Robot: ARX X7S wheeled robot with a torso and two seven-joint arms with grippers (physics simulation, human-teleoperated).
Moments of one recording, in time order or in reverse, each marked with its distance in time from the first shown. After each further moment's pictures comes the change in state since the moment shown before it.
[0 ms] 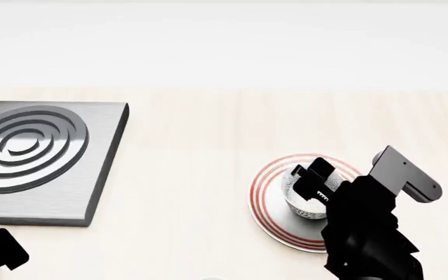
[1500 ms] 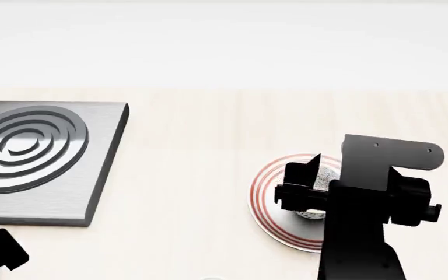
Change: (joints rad) left arm 0.001 -0.006 0.015 -0.005 -0.005 0.015 -0.010; right arm -0.524 -0.053 -0.590 -1.403 -0.017 0.550 0.000
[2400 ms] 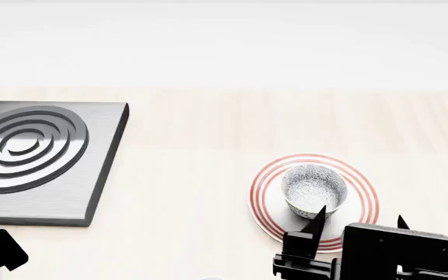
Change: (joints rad) left arm 0.005 -0.005 0.008 0.005 -0.004 0.008 -0.006; right arm -0.408 0.048 -0.060 -0.407 0.041 -0.118 0.103
